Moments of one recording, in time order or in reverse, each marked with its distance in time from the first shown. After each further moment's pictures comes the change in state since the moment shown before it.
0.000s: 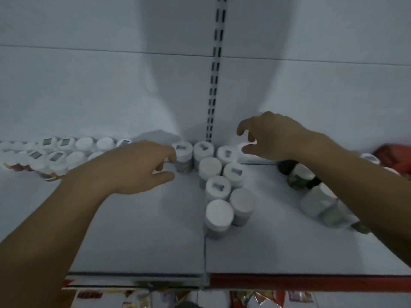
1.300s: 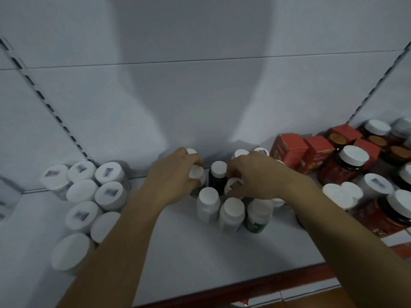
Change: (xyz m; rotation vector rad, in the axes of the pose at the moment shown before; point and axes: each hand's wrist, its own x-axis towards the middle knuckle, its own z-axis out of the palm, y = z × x) left_hand 0.189 0.265 0.056 -0.226 0.158 0.036; right_hand -0.141 0.195 0.061 0.189 -0.076 0.106
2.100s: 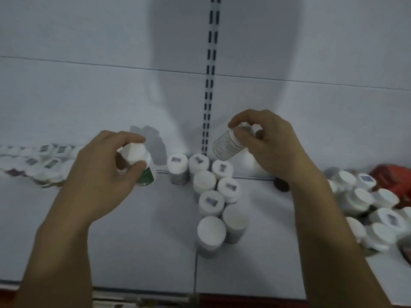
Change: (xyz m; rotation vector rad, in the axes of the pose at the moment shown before) left_hand -0.214 -0.219 -0.138 -0.216 0.577 -0.286; right_hand 0.086 -0.233 -0.036 0.556 0.561 -0.188
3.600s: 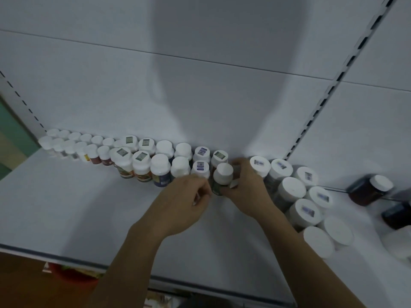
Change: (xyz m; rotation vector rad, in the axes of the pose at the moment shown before) left_hand -0.026 -0.134 0.003 -0.112 -0.347 0.125; right_hand -0.008 -0.051 0.246 0.033 -0.201 0.286
